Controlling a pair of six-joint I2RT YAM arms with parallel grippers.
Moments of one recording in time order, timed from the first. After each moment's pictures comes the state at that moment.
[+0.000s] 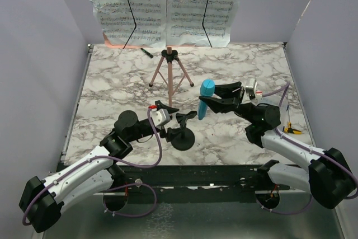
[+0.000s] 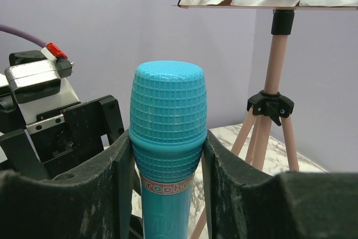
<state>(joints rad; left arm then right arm) -0.76 0.77 0.44 0.32 0.46 0.14 0.55 1.11 0.48 1.27 -0.57 0.31</state>
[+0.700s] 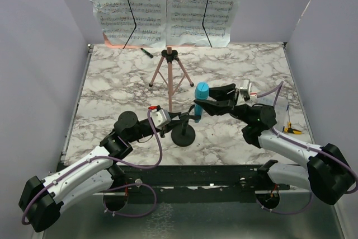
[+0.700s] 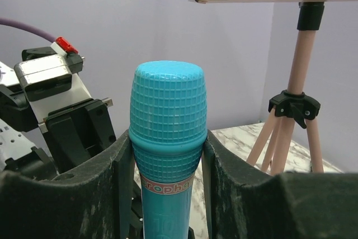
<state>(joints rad) -0.77 0.77 0.44 0.34 0.42 0.16 0.61 1.15 0.49 1.27 -0.56 0.31</state>
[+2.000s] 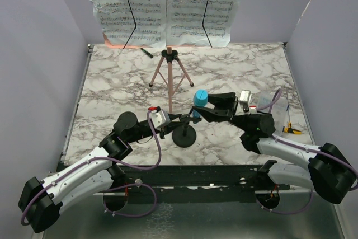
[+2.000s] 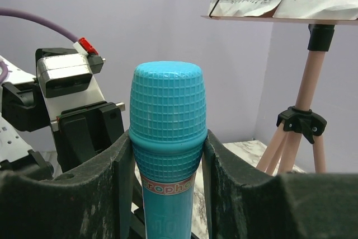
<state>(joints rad) -0.77 0.75 0.44 0.32 0.43 0.13 0.72 1.13 0.42 1.37 -0.48 0.21</state>
